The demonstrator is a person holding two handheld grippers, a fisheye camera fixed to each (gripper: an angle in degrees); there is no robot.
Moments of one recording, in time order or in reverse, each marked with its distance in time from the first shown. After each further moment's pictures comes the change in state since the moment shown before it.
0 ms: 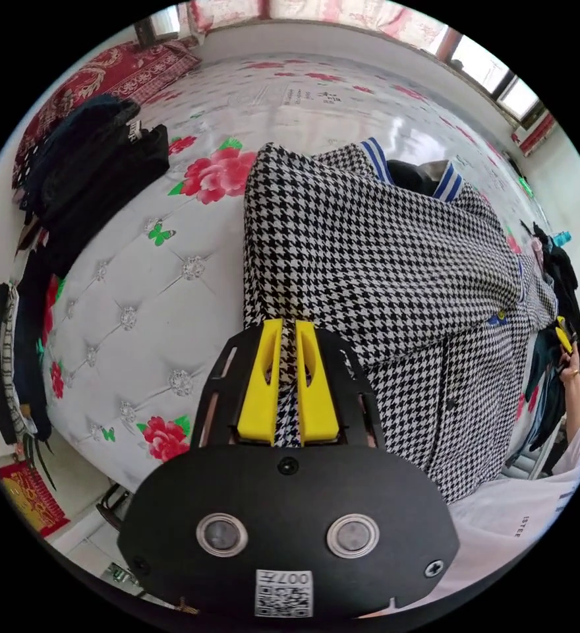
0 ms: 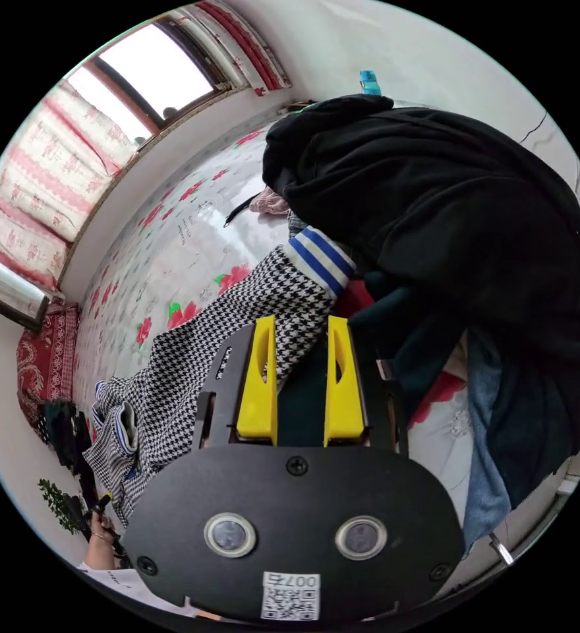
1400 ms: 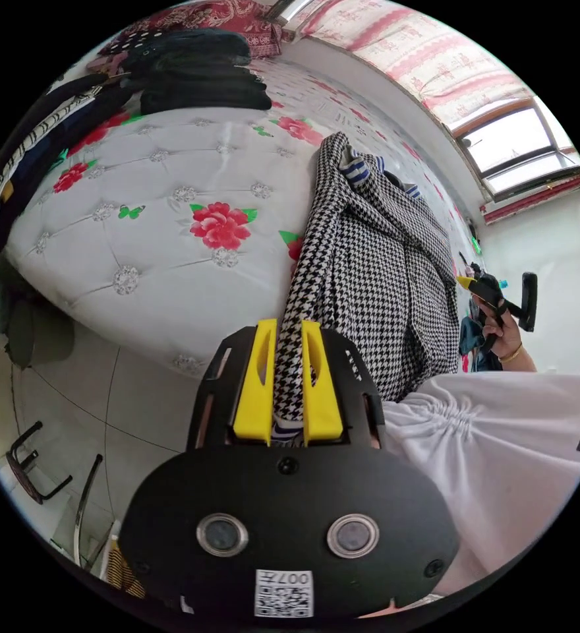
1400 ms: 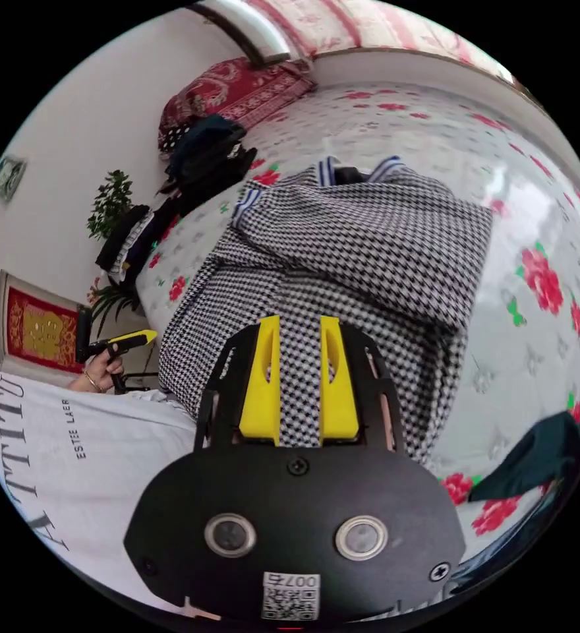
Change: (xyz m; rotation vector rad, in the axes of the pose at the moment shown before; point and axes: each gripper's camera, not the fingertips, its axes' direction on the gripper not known) left arm -0.169 0.253 -0.070 -0.018 0.323 -0.144; right arm -0.393 0.378 -0.021 -0.496 -0.389 -0.902
